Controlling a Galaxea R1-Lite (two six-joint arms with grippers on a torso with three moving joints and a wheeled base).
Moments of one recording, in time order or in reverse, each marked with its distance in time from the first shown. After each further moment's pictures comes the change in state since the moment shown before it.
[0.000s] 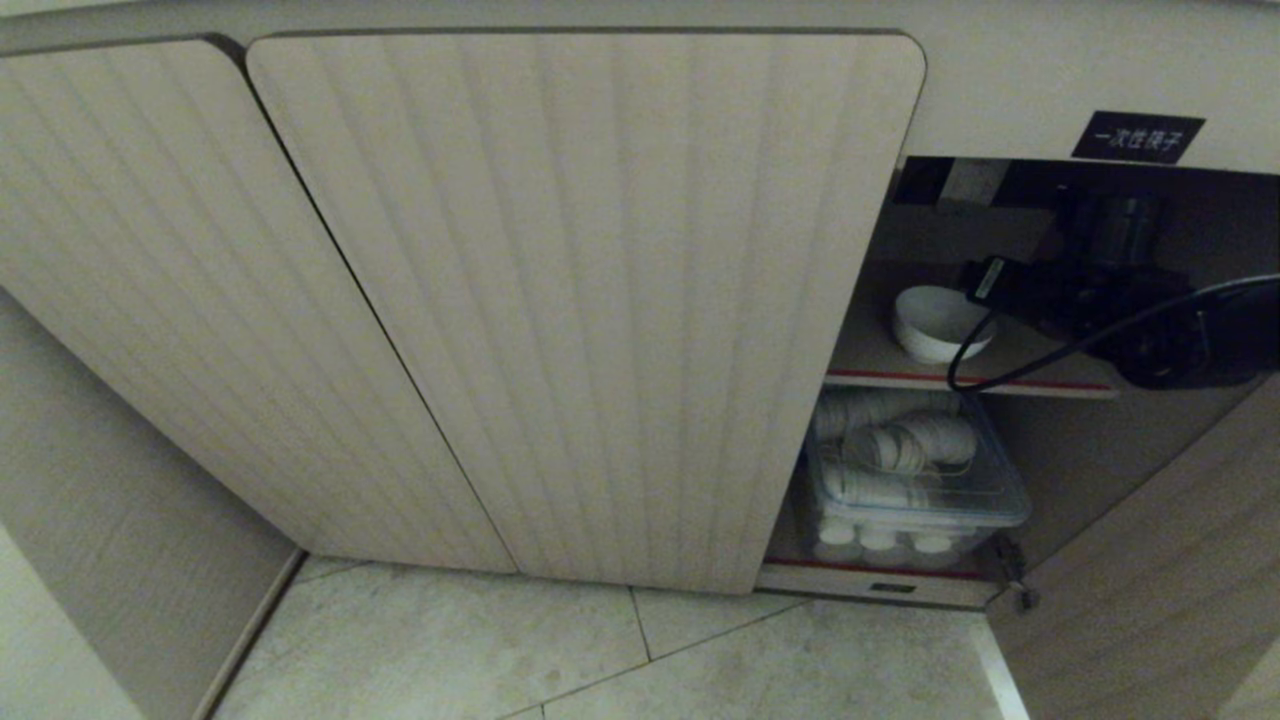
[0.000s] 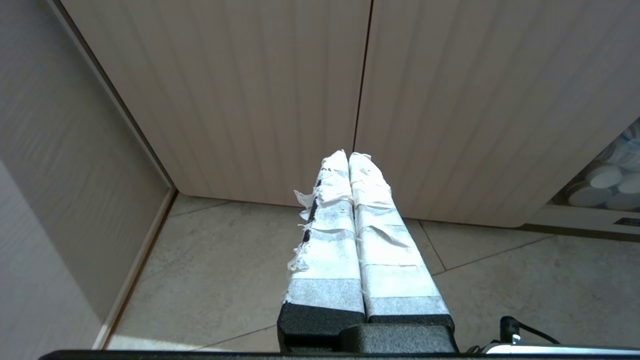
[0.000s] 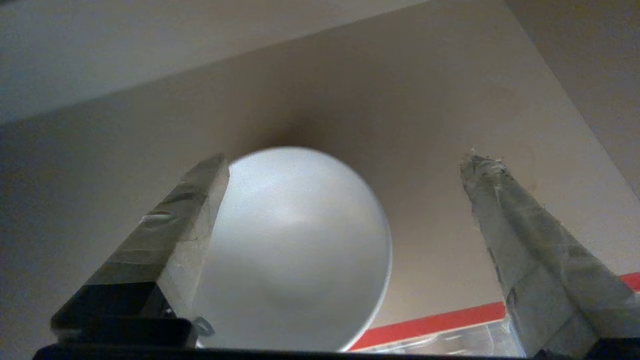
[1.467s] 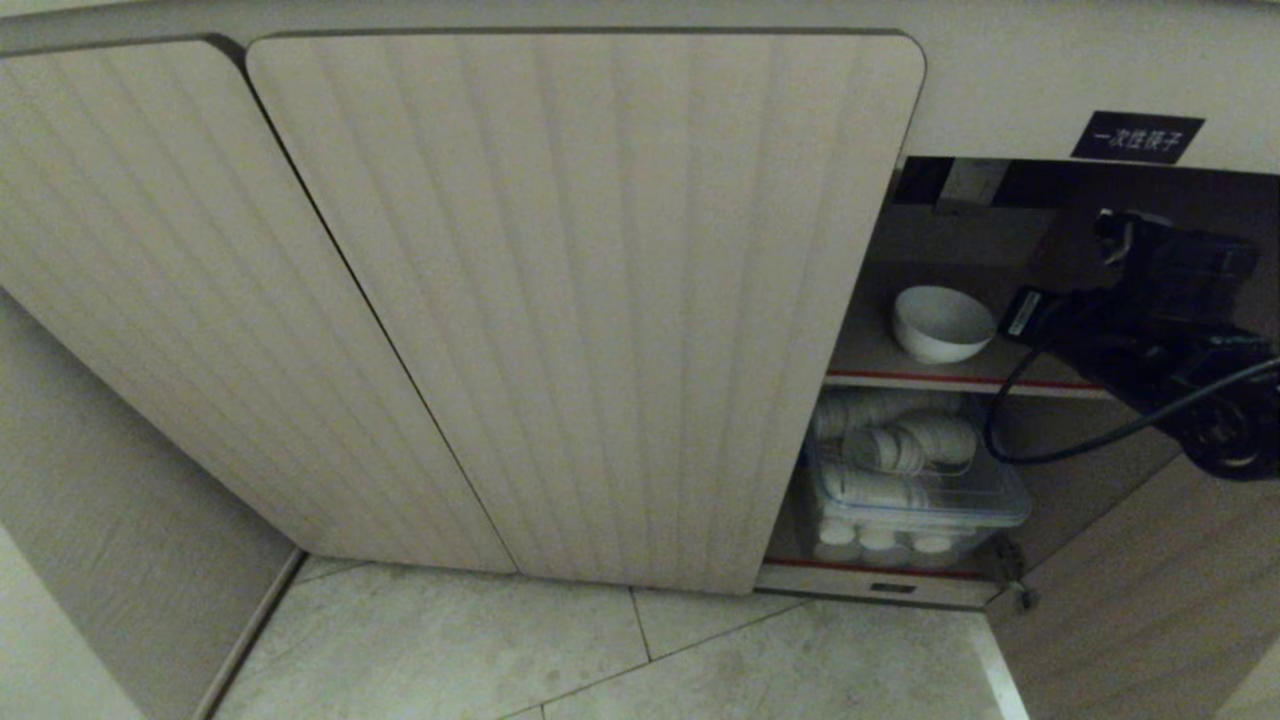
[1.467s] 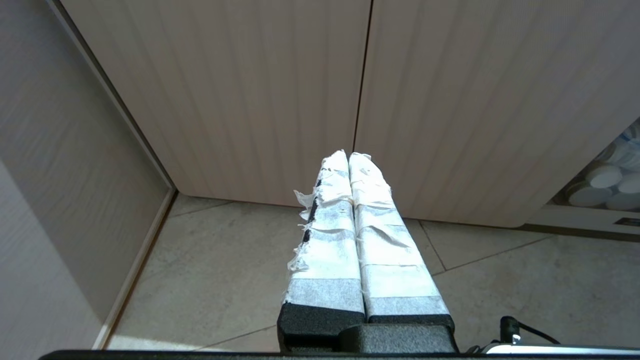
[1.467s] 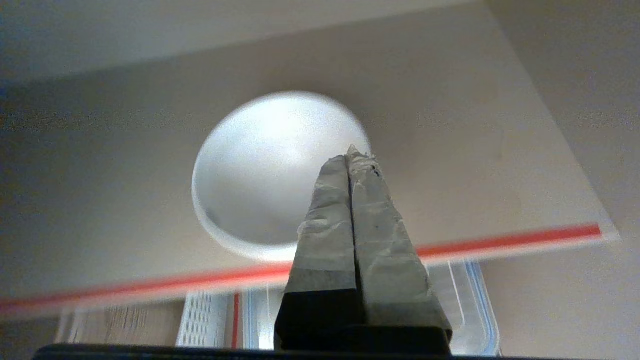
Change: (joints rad) left arm 0.000 0.000 0.000 0.000 -0.001 0.000; right arm -0.001 -0.180 0.414 -0.322 0.059 -0.088
